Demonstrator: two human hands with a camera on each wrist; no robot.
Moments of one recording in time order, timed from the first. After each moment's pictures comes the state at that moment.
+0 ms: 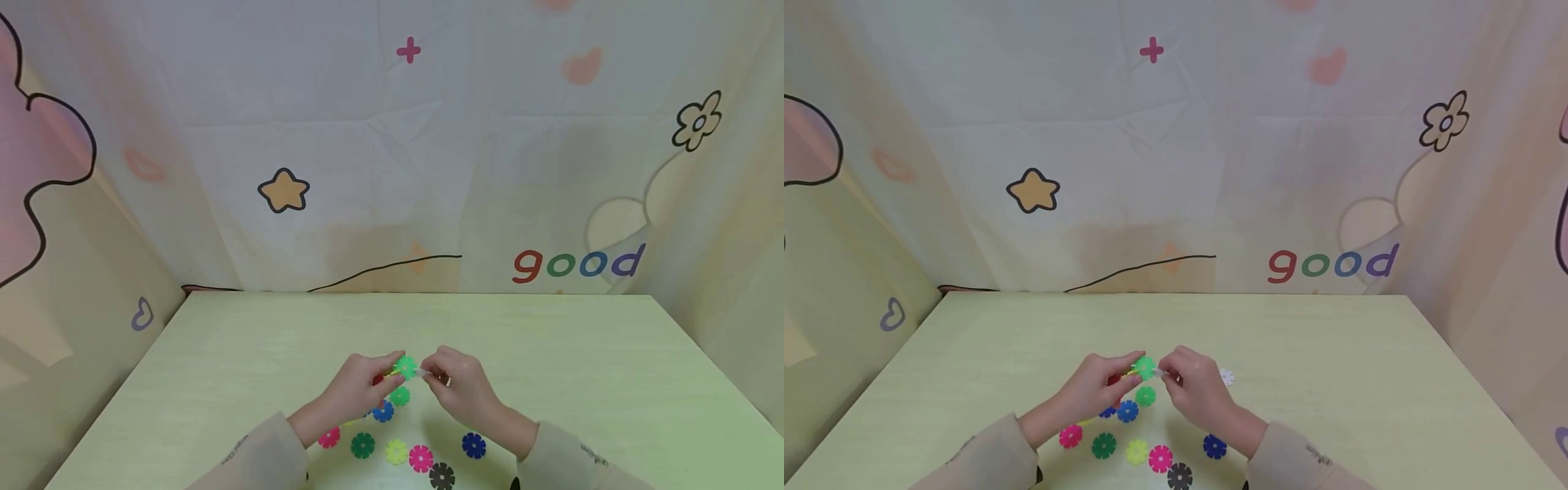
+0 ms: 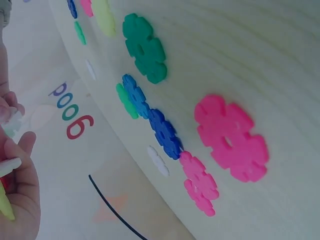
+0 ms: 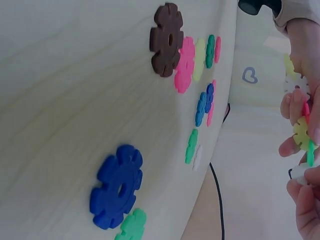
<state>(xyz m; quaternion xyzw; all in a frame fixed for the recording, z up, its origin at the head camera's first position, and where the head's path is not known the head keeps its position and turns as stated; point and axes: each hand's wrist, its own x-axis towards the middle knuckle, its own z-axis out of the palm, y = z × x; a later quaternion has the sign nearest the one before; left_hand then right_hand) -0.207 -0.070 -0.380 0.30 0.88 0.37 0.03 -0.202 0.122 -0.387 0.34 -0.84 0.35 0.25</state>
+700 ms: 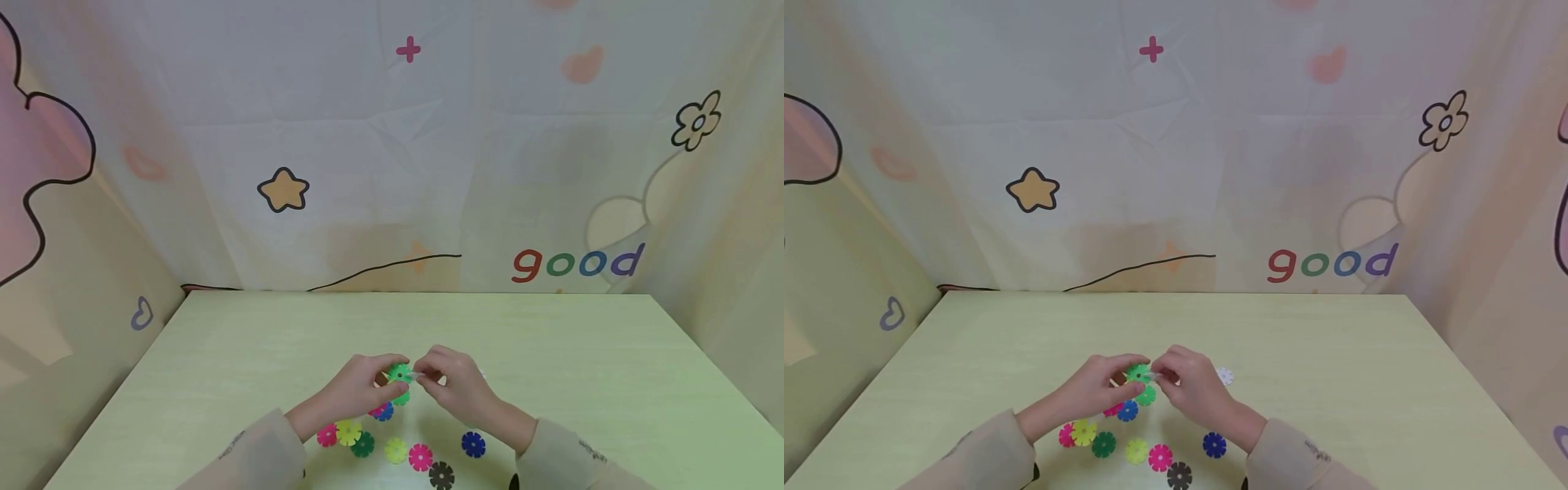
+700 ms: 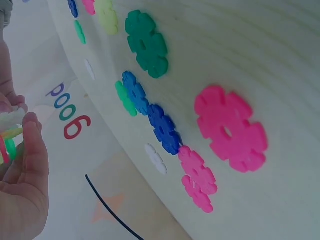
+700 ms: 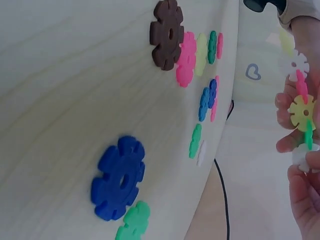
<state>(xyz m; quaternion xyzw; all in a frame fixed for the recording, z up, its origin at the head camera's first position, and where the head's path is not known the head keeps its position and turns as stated) -0.209 -0.070 -0.378 0.30 0.87 0.39 0.07 -0.205 0.124 -0.387 0.37 -0.83 0.37 0.18</state>
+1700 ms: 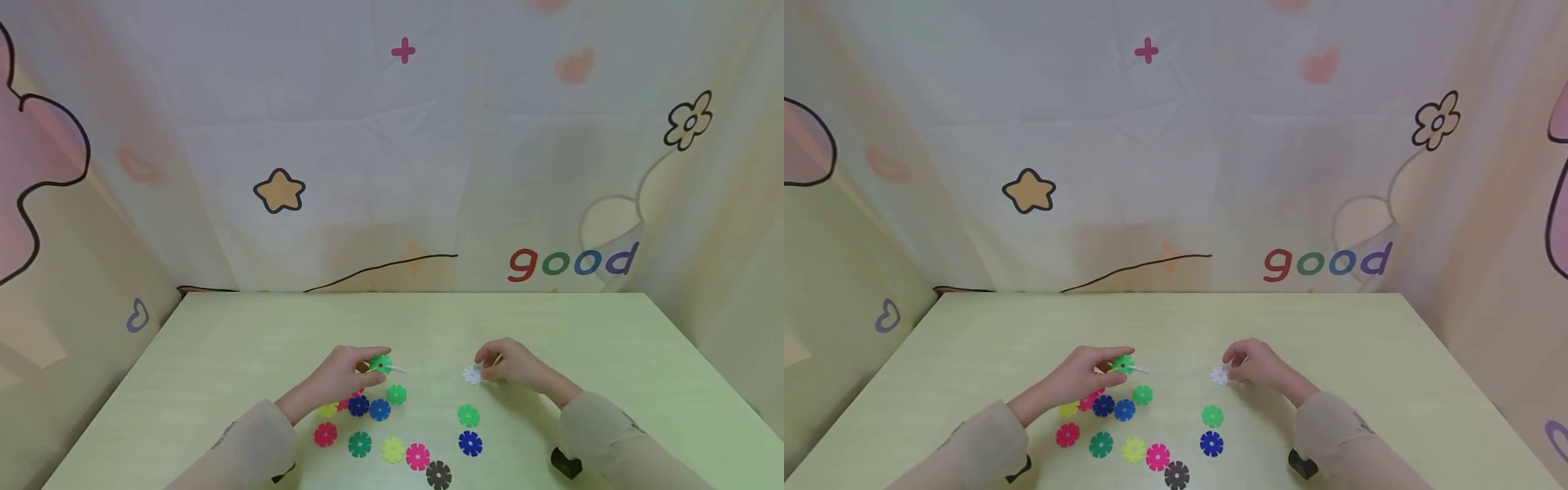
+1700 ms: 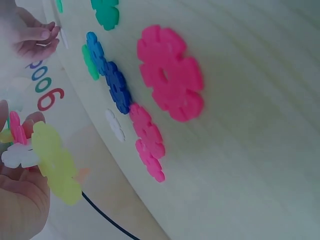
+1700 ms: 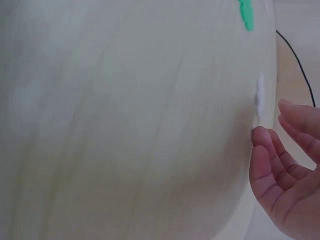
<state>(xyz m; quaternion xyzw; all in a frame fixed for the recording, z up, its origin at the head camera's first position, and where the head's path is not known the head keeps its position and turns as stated) -0.236 -0.090 -0.394 0.25 0.89 0.37 0.10 -0.264 0.225 -0.414 0.13 -0.90 0.38 -0.14</state>
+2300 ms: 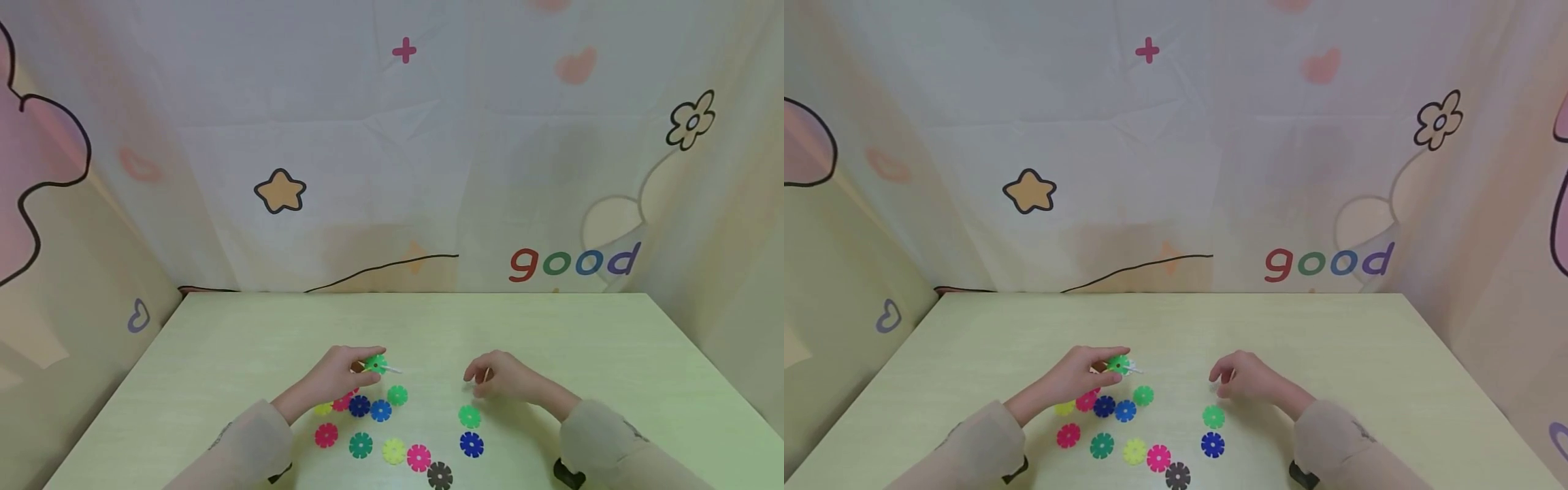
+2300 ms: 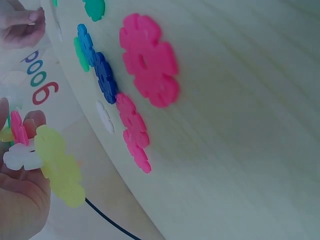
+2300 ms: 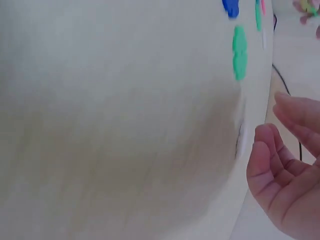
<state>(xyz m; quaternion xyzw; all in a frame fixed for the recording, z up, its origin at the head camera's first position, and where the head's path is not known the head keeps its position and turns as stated) -0.239 -0.098 -0.396 0.24 0.89 0.37 0.10 -0.246 0.206 -0.407 0.16 -0.90 0.35 -0.18</state>
